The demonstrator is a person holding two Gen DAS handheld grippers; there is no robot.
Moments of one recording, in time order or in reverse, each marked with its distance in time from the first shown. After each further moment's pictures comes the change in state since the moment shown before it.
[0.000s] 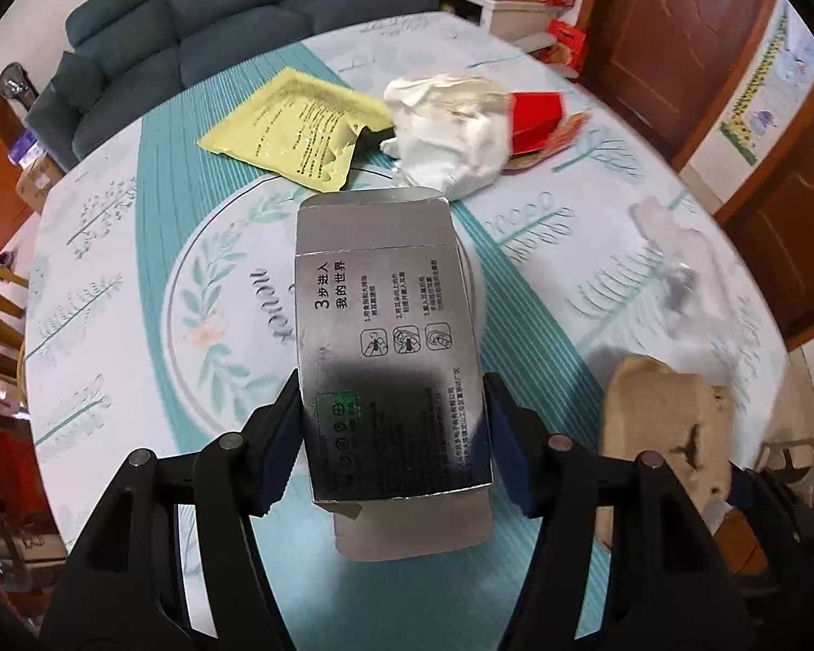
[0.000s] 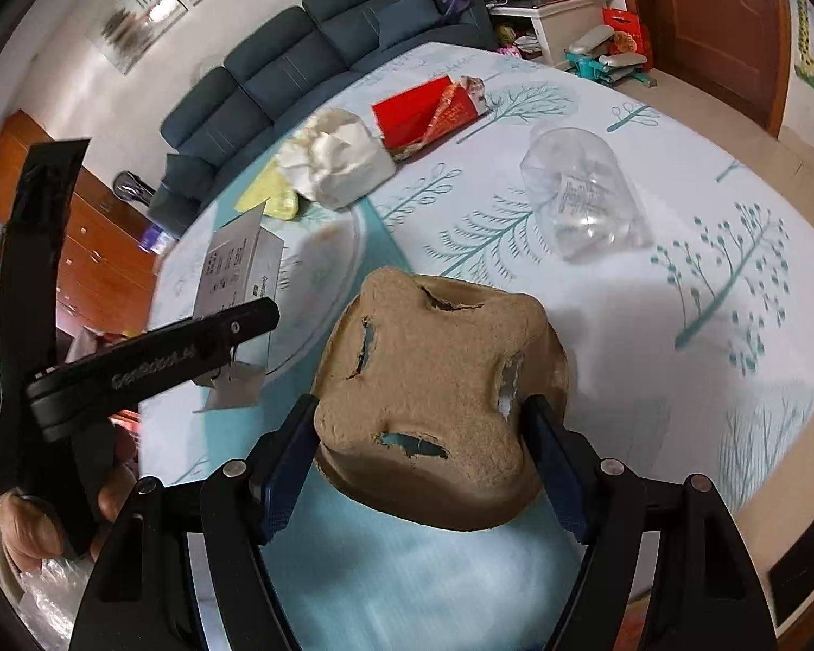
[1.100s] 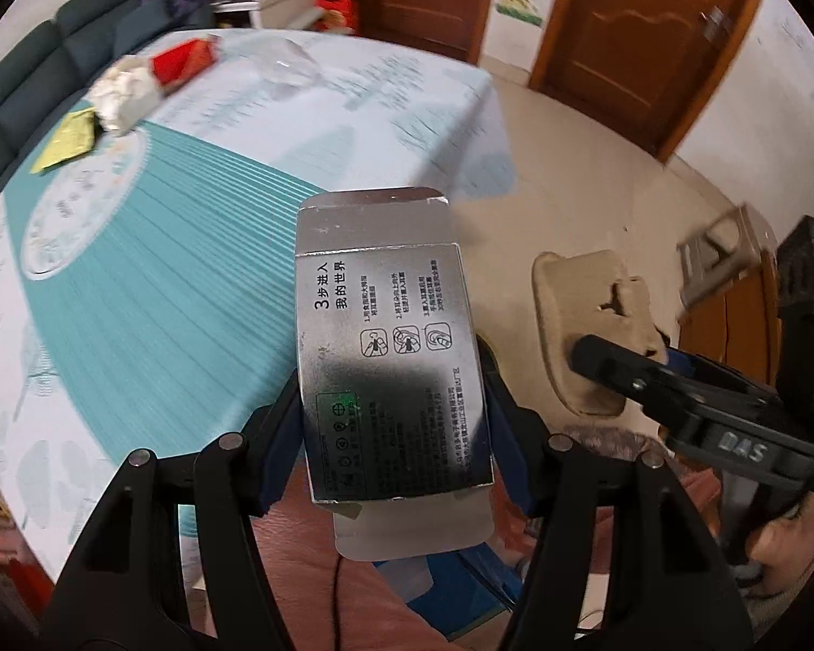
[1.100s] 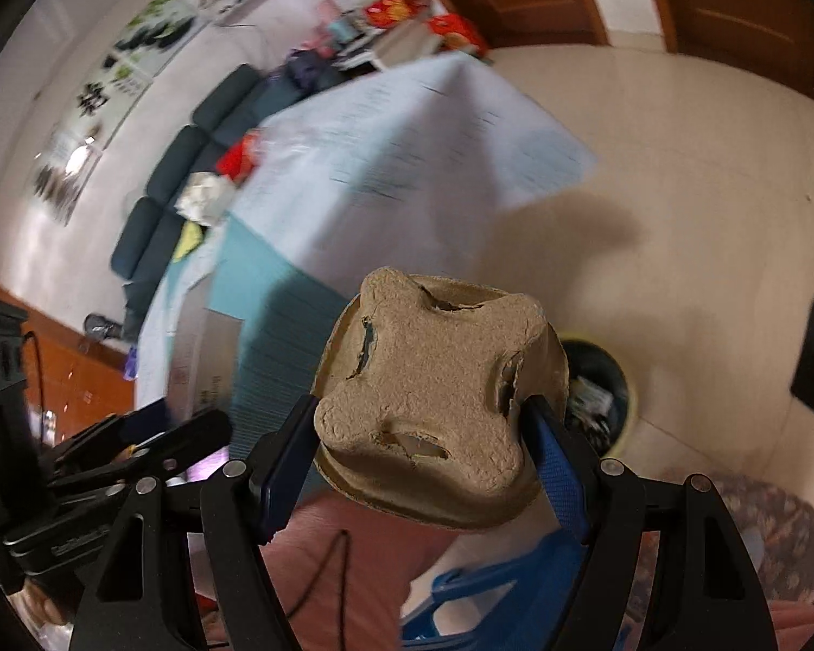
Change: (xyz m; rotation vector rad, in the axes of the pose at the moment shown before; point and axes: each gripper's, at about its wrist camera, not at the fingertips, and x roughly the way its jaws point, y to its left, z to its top) left arm -0.117 -0.162 -0.258 0.482 0.025 -0.265; right arm -0.153 -0.158 -0.271 0.408 -0.170 -0.072
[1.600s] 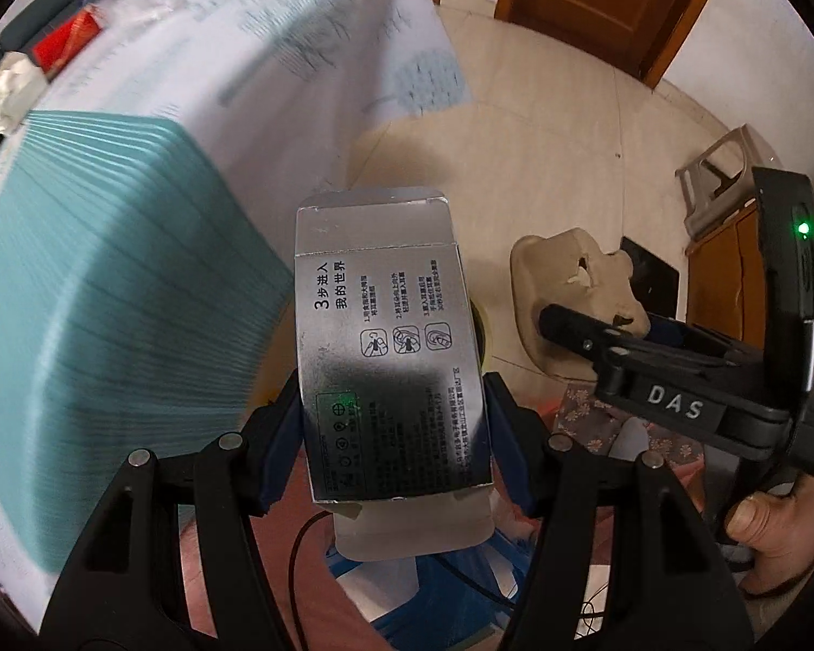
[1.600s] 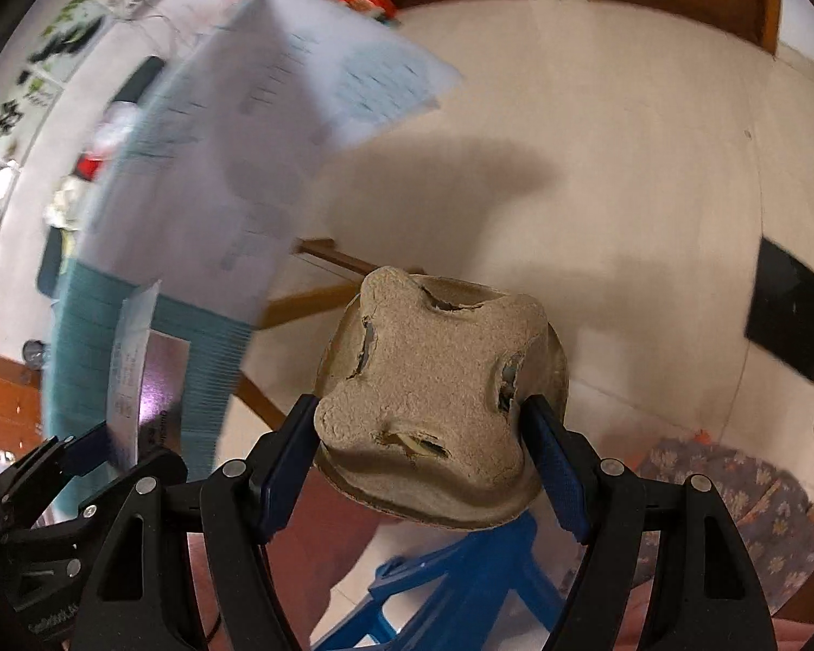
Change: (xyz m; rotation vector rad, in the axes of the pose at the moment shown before) left arm 0.120 -0.072 -0.011 0.106 0.139 0.002; right arm 0.089 -0.109 -0.007 0.120 0.105 -0.181
